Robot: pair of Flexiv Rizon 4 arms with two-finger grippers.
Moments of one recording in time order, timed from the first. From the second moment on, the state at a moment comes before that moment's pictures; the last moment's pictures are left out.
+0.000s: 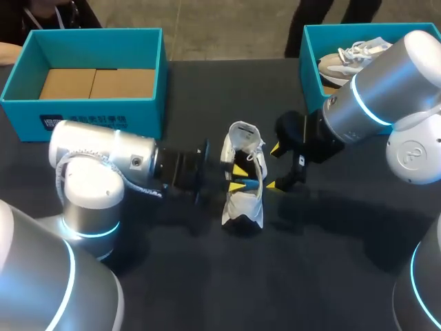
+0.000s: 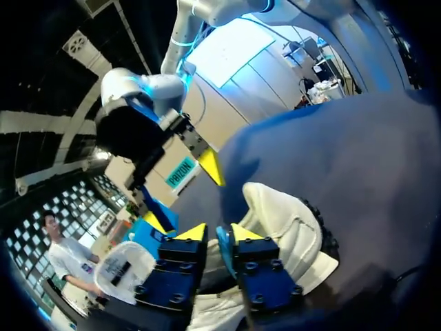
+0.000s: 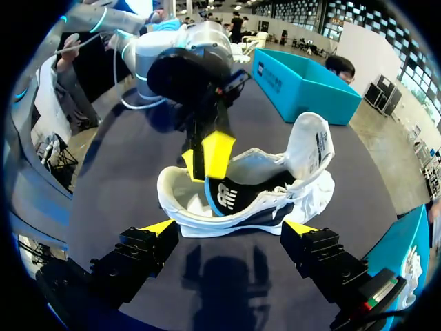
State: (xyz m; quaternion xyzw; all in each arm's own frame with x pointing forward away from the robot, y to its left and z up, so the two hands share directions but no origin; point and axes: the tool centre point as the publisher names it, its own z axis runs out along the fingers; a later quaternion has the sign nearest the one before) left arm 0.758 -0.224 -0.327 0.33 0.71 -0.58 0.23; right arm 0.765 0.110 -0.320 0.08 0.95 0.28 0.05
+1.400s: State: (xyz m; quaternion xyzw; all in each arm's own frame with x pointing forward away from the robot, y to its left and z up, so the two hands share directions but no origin) left arm 0.762 -0.211 -0.290 0.48 0.70 -0.52 0.12; right arm 0.765 0.091 -0.320 0.08 0.96 0.25 0.06
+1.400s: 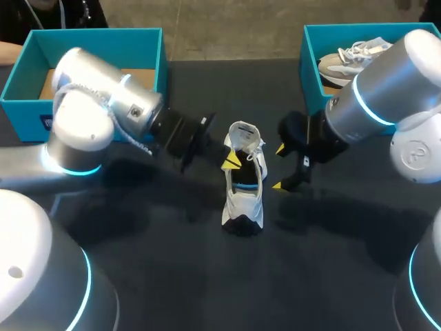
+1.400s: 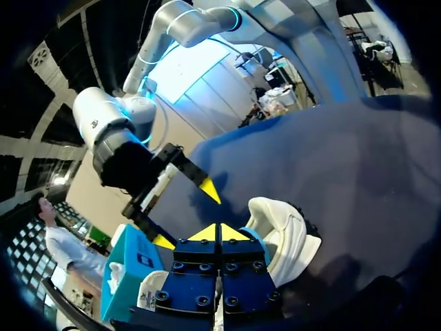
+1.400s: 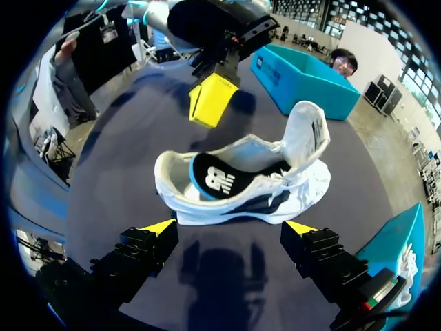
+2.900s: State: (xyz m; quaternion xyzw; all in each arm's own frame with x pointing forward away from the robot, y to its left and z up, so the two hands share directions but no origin) left arm 0.773 -0.230 -0.283 0.68 0.65 -0.34 -0.04; right arm 0.743 -0.007 -0.223 0.04 0.98 0.18 0.01
